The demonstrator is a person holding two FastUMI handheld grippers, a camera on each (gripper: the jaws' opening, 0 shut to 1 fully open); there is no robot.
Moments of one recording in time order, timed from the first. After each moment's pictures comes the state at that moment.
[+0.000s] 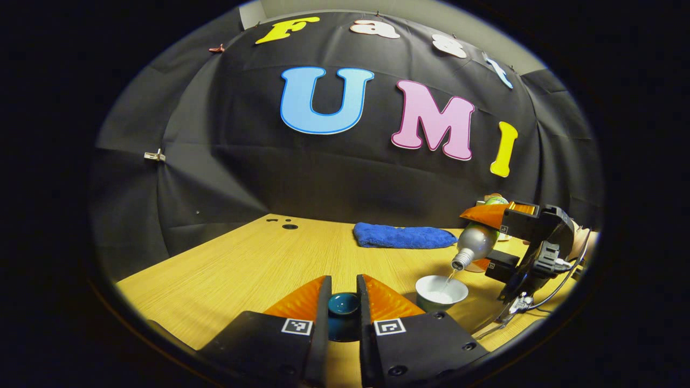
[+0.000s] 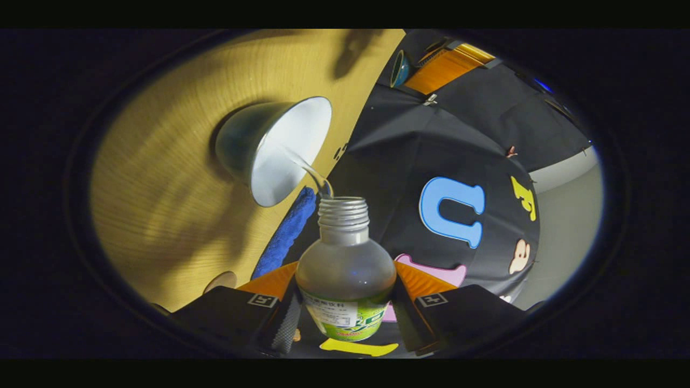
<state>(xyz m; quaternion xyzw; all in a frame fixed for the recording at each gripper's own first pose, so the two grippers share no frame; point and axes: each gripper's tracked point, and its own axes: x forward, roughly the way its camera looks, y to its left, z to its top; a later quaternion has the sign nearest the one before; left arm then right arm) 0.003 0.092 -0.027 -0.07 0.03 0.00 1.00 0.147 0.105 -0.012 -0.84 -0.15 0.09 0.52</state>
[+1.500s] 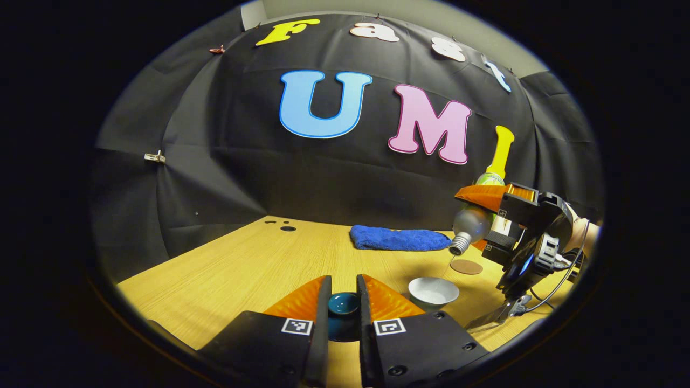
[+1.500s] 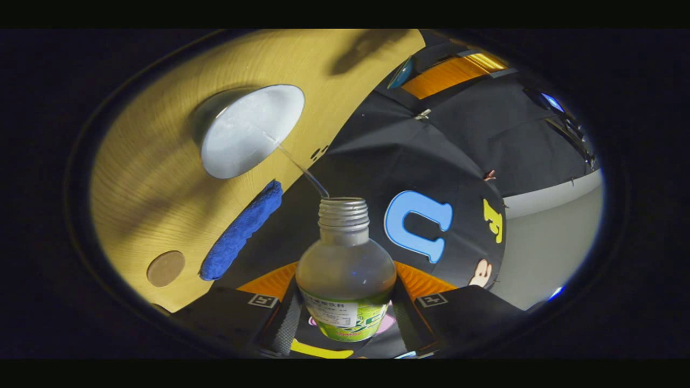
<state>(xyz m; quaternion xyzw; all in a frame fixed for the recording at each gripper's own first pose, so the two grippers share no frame) -0.009 0.092 -0.018 -0.07 0.03 0.00 1.00 0.137 0.130 0.030 -0.87 -0.23 0.06 0.44</state>
